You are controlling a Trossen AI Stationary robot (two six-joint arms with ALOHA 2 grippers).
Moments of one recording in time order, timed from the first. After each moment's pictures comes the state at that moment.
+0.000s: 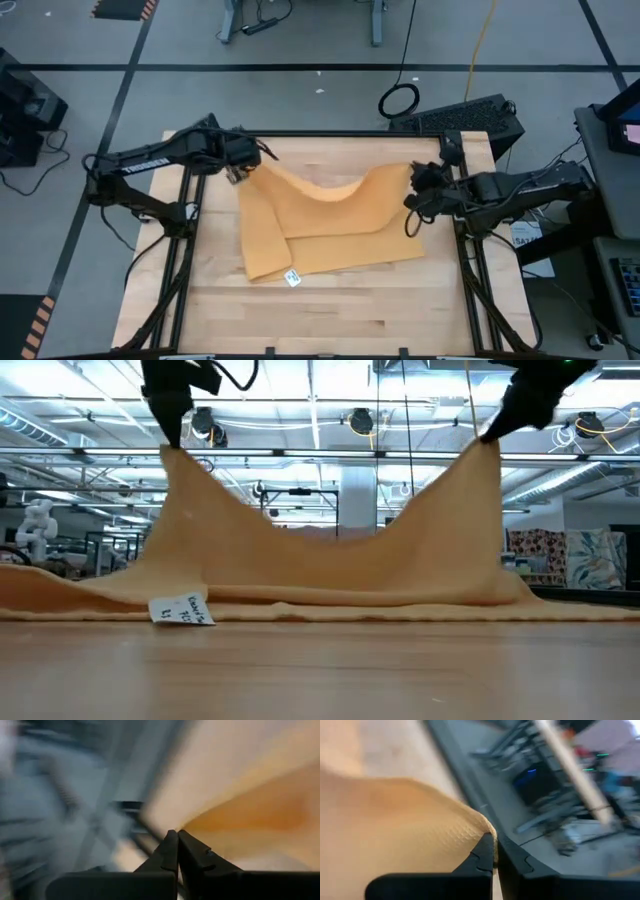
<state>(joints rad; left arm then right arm) 0.26 1.33 1.42 -1.51 -0.70 -0.23 0.18 0.96 0.94 -0.98 1.03 0.23</state>
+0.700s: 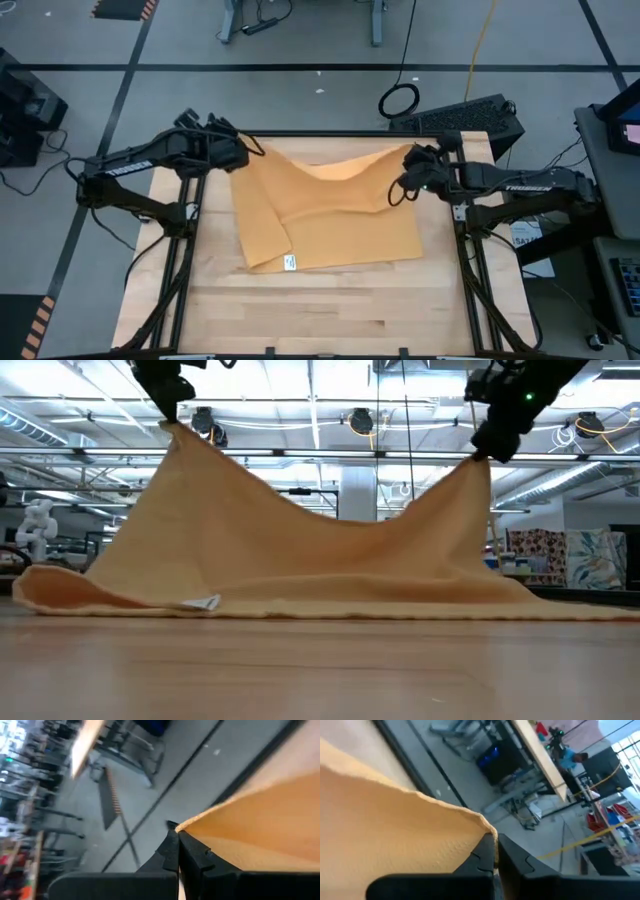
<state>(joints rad) 0.21 1.24 1.42 -1.51 -0.96 -0.35 -0.09 1.00 0.87 -0.76 1.05 0.00</state>
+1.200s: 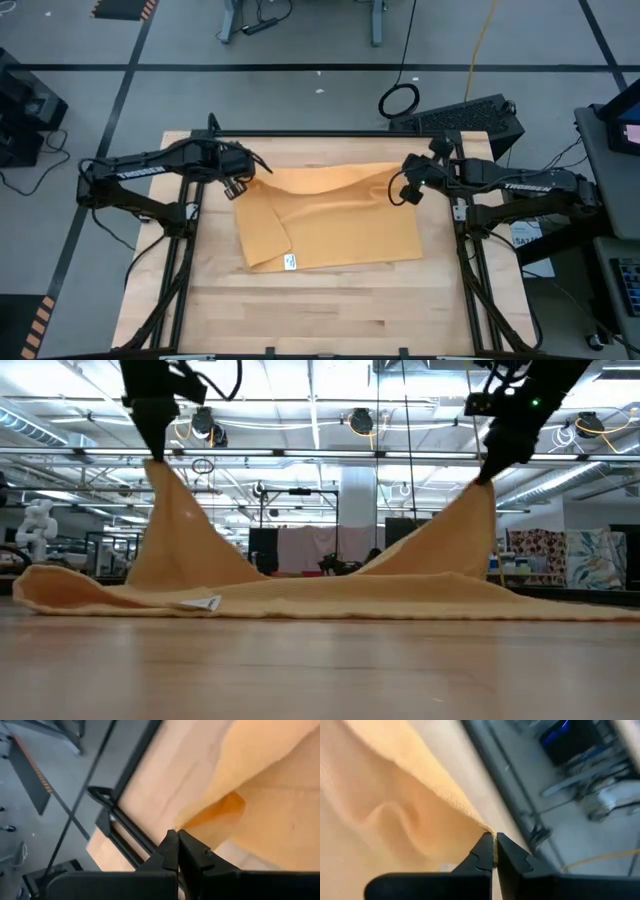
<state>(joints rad) 0.22 1.24 1.26 -1.46 -0.54 -0.33 -0.17 1.00 0.87 -0.87 0.66 0.07</state>
